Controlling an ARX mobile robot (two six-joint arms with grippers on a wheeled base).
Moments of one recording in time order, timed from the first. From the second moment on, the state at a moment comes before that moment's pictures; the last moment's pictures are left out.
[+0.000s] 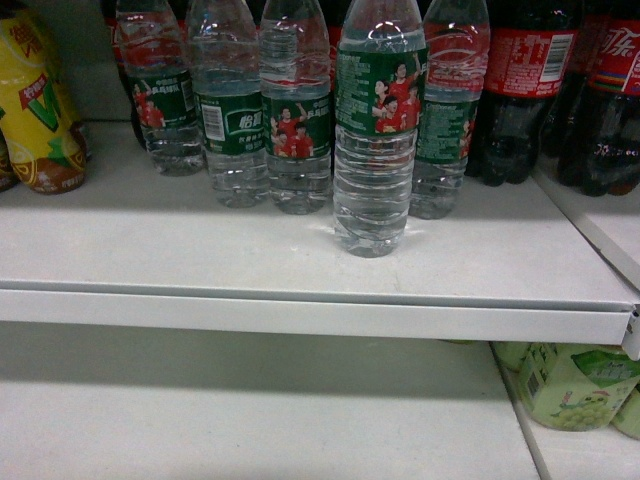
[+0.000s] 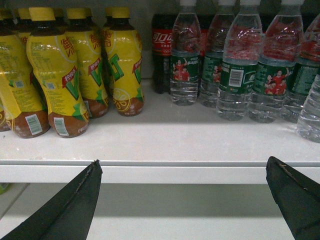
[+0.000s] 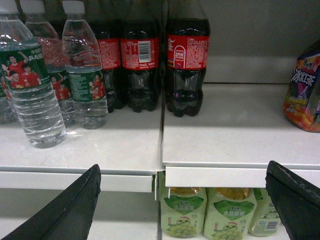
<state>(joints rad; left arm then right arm) 0.00 0.01 0.01 0.00 0.00 0.00 0.00 0.00 0.01 0.00 0.00 0.00</state>
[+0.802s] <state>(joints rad) 0.00 0.01 0.01 0.00 0.00 0.00 -0.03 0.83 0.39 0.37 -0.23 0.13</state>
